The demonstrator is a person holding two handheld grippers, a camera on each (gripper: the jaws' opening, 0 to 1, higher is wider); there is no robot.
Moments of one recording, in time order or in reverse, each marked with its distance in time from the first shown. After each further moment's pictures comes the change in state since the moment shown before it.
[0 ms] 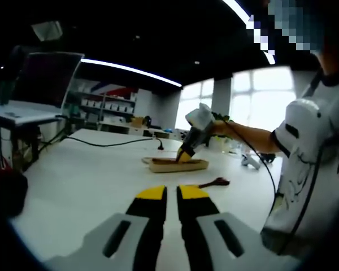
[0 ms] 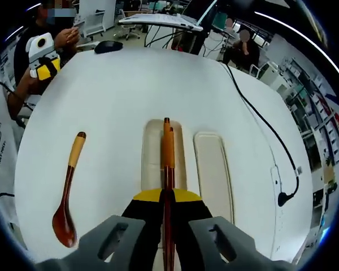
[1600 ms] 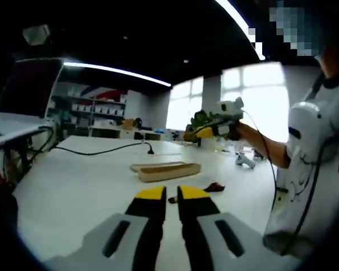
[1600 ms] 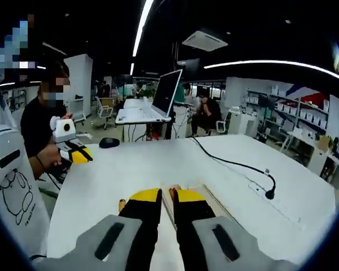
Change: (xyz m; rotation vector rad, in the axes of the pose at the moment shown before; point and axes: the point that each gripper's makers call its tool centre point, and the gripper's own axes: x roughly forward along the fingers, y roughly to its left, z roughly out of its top) left arm 0.033 -0.024 0.015 0.066 0.006 -0.080; right arm -0.153 0.033 0.022 0.274 -0.789 -0.177
